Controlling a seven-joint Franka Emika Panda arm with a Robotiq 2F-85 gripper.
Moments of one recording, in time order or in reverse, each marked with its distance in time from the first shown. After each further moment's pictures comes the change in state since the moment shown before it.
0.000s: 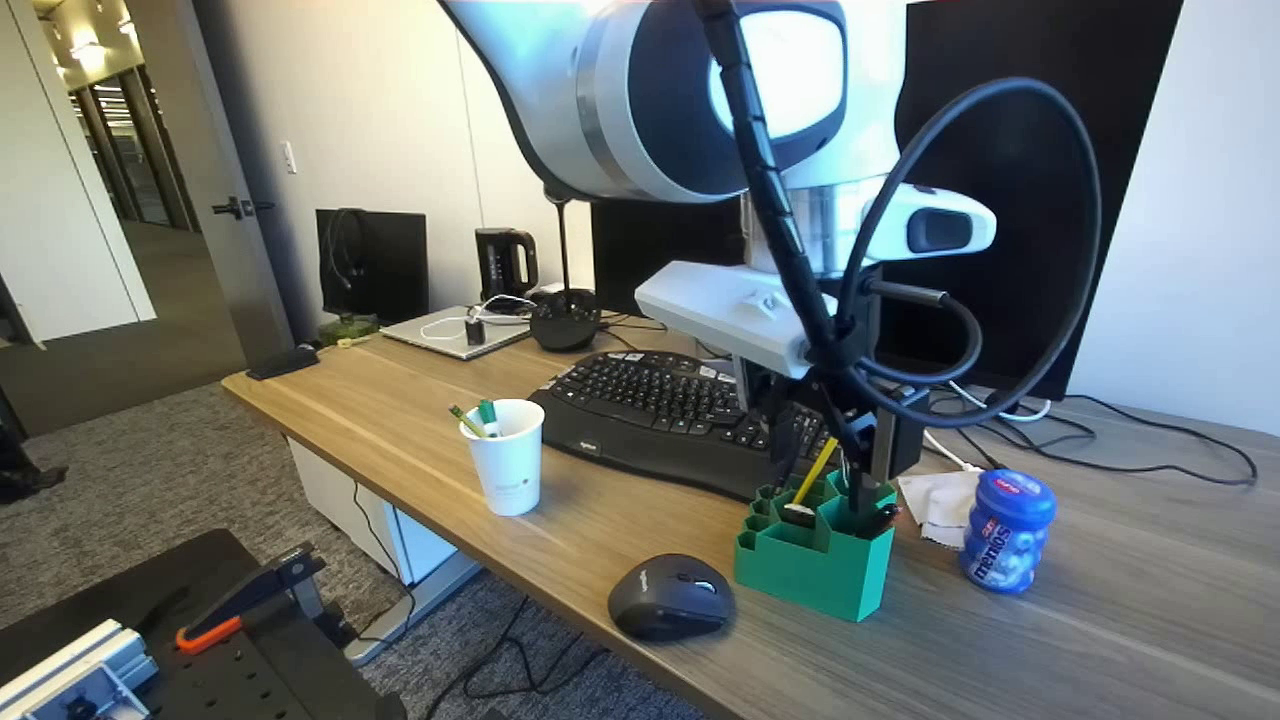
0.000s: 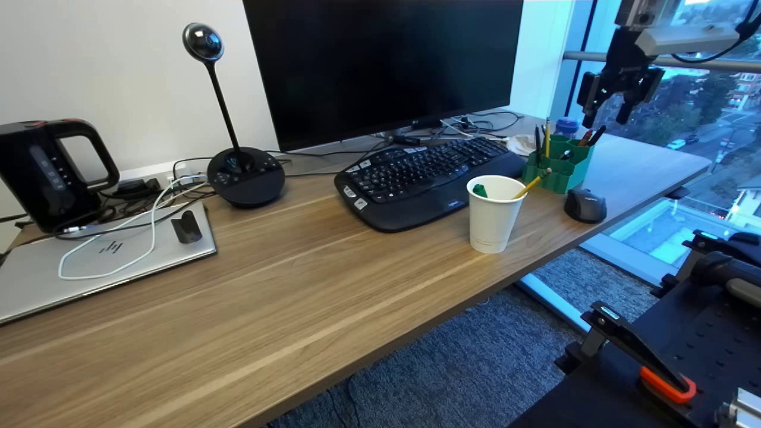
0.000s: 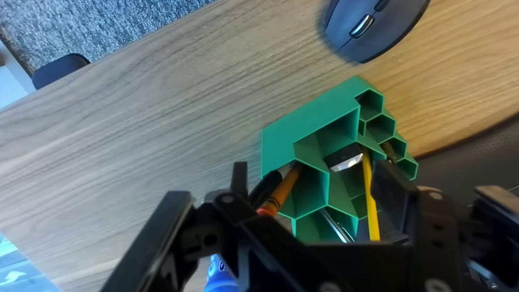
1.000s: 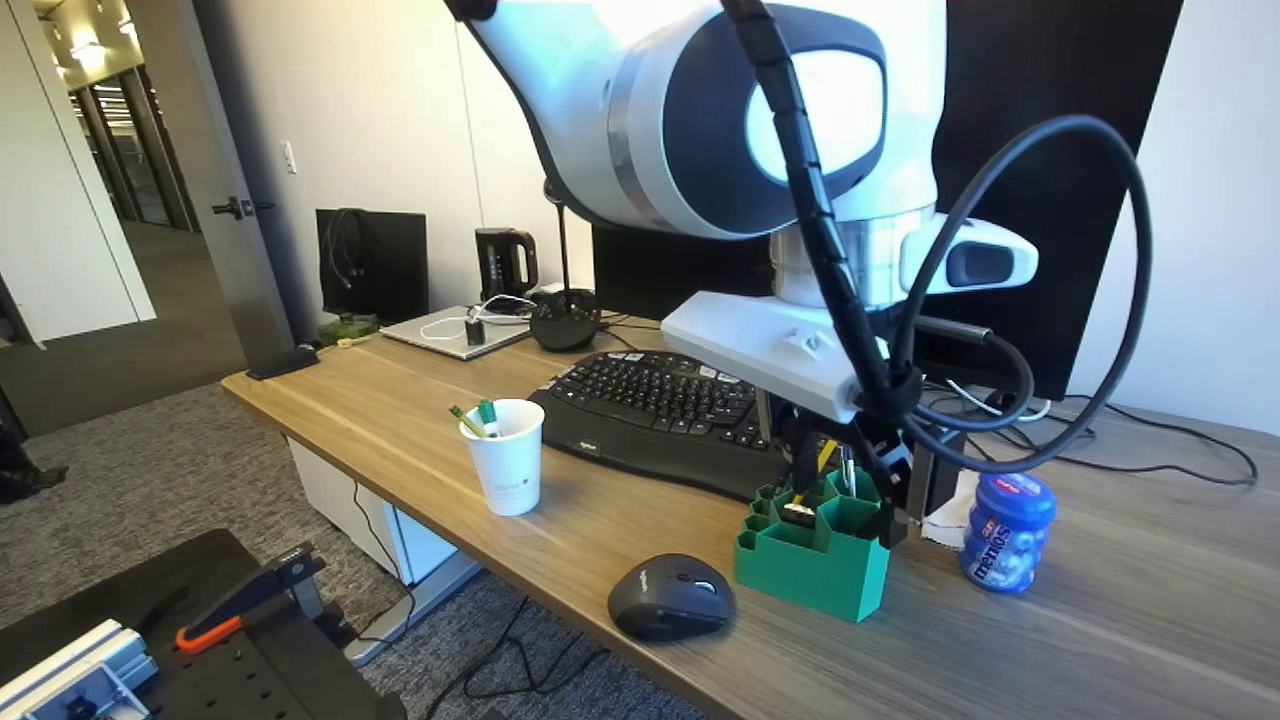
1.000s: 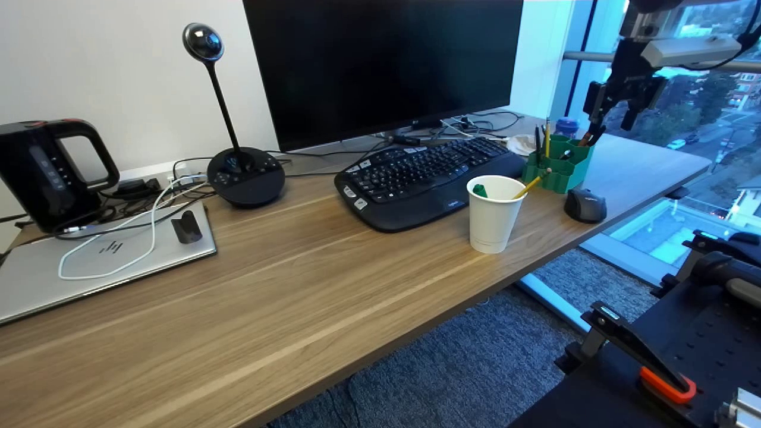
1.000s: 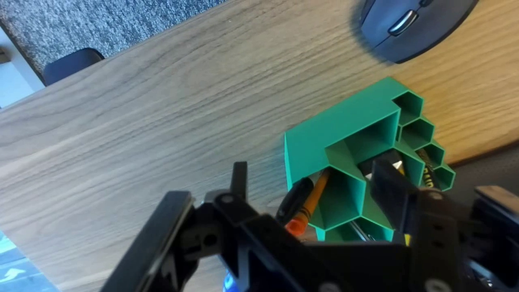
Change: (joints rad) arm -0.029 0.050 -0.003 0.029 0.000 0.014 -0.045
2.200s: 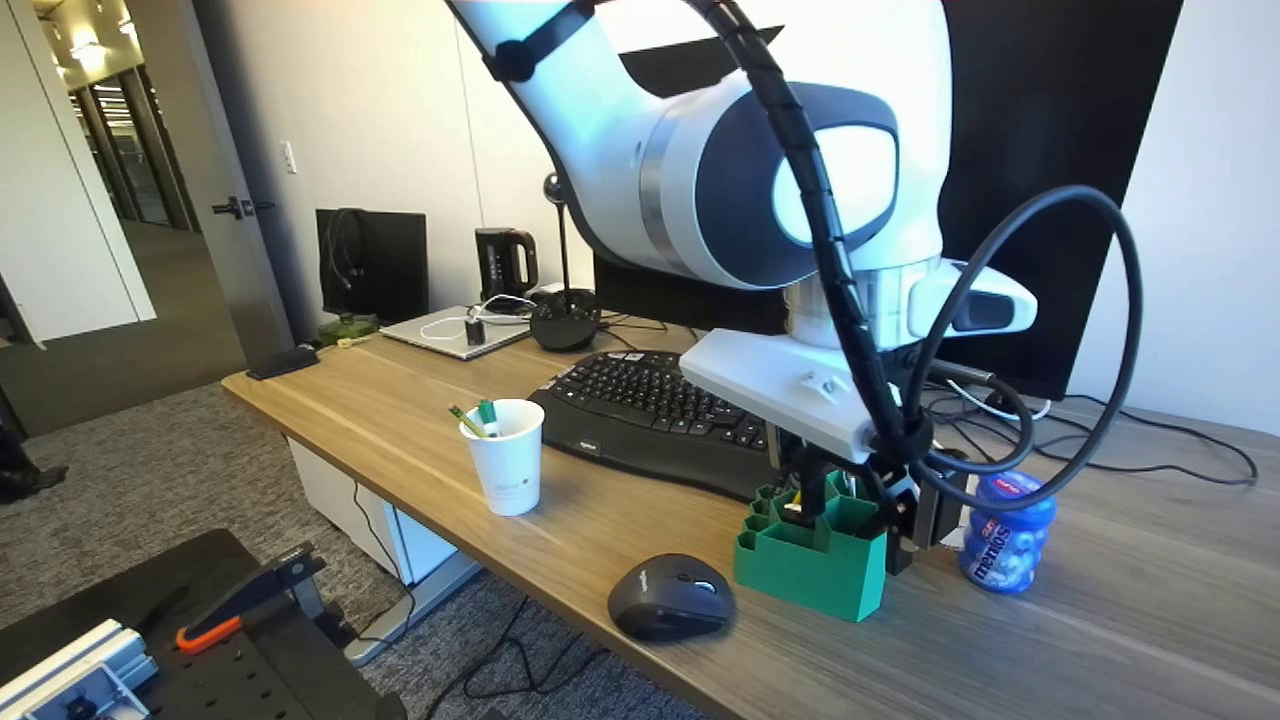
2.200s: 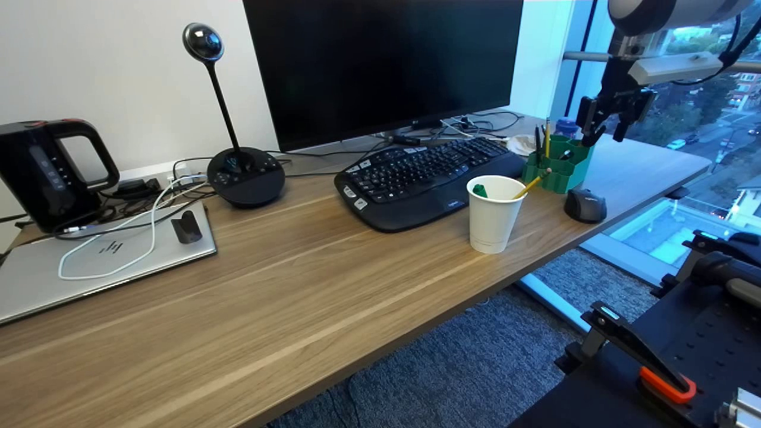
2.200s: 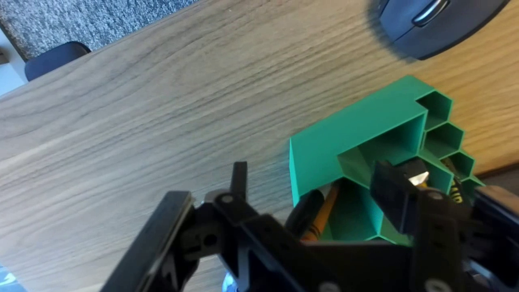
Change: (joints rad) arm -0.001 0.089 0.001 0.070 -0.003 0.000 0.000
